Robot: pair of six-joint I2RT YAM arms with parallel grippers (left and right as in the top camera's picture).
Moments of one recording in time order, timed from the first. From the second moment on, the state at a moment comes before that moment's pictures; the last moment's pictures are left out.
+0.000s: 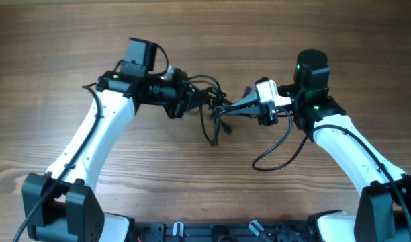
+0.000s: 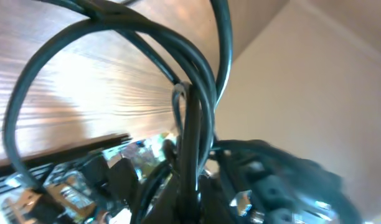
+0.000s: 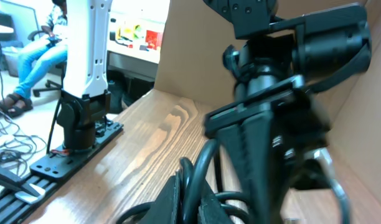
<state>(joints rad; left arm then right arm) -0.22 1.59 1.24 -0.69 1.00 -1.22 0.22 1.51 0.87 0.22 -1.56 -0.66</state>
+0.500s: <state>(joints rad) -0.07 1.59 1.24 -0.63 1.04 -1.28 0.33 1.51 0.87 0.12 -1.56 -0.69</state>
